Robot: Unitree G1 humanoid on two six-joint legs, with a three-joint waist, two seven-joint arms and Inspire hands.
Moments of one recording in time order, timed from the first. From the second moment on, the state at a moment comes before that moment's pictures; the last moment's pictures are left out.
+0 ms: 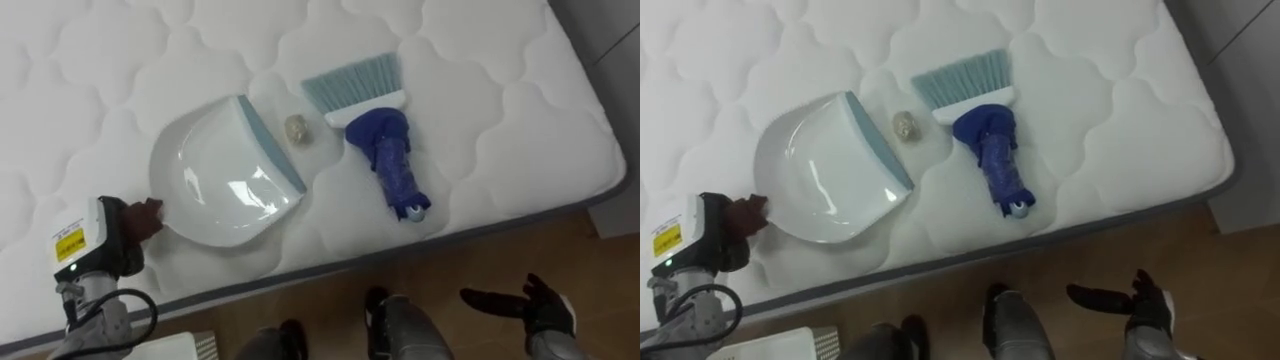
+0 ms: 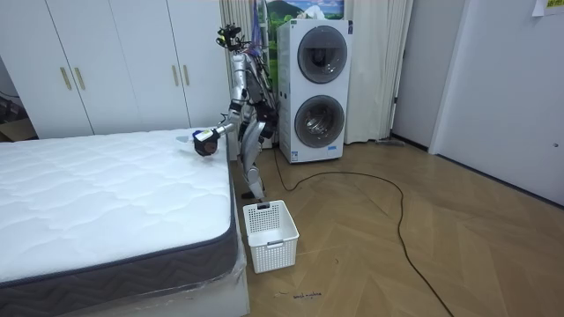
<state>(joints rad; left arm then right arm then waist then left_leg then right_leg) -0.30 0.43 -0.26 1.17 0.56 -0.16 0.78 -0.17 -0.35 0.16 1.11 0.59 -0.10 -0.24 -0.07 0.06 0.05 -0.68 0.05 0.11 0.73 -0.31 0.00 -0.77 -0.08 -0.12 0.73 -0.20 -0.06</state>
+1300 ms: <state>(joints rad) -0.26 0.43 -0.26 1.14 0.53 -0.14 0.64 -0.29 -0.35 0.17 0.62 0.15 -0.22 -0.60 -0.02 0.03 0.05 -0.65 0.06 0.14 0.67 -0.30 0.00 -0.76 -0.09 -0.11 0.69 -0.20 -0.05</state>
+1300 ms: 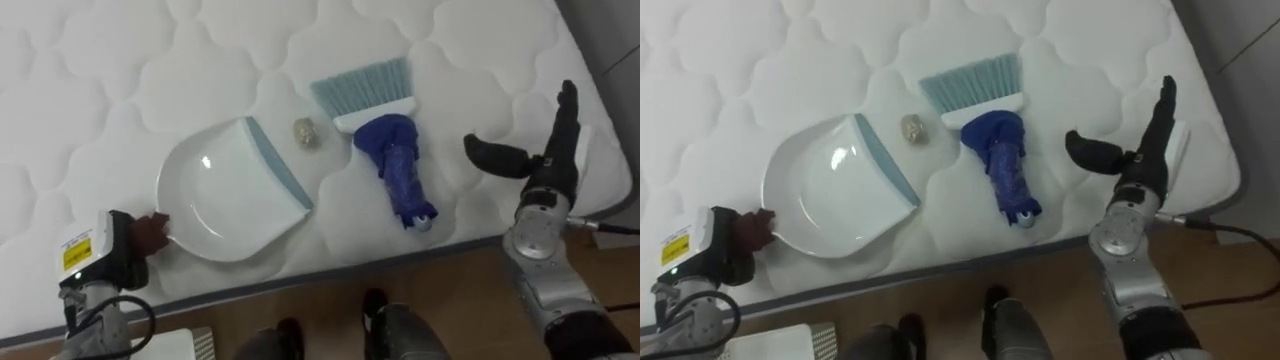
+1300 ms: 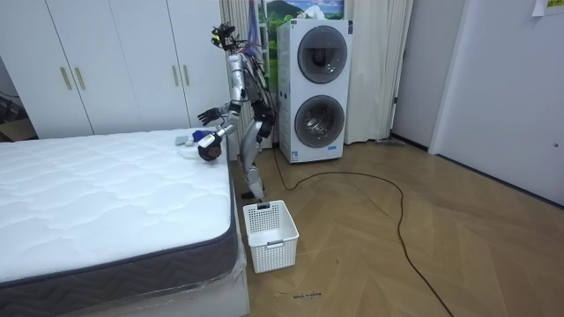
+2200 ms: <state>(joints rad) -0.34 0.43 -0.28 1.15 0.44 -0.15 0.51 -0.34 -0.35 0.30 0.70 0.23 -0.22 -0.46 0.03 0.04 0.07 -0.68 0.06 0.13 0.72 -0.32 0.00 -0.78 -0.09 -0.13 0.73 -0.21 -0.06</state>
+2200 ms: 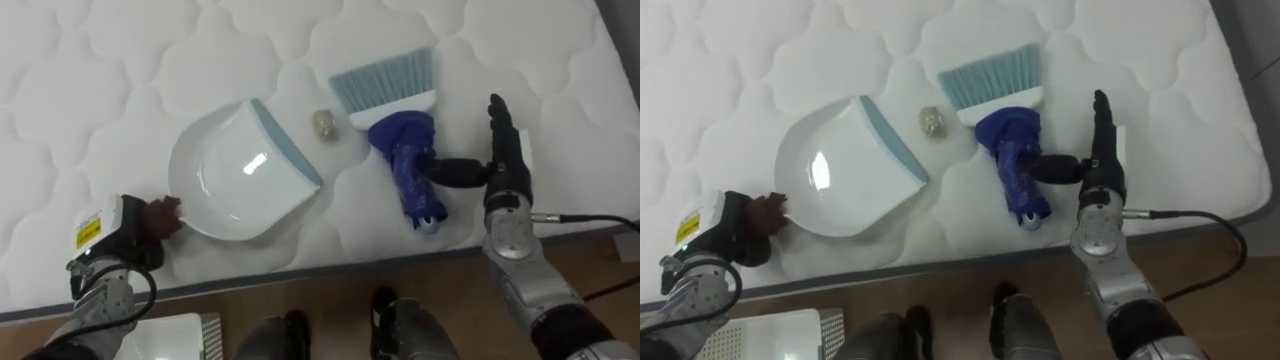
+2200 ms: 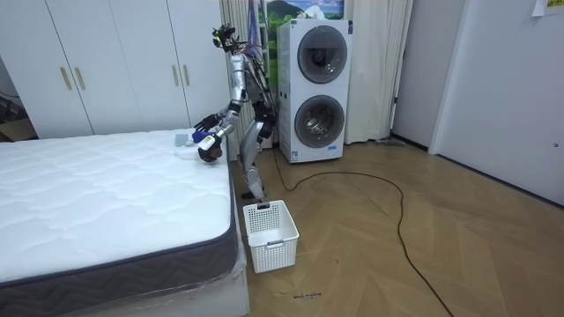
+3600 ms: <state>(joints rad) -0.32 0.42 -0.32 1.14 0.47 -0.13 0.56 -0.35 -0.34 0.33 0.58 0.31 -0.23 -0.40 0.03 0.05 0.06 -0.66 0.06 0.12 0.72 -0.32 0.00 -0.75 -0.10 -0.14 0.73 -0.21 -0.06</state>
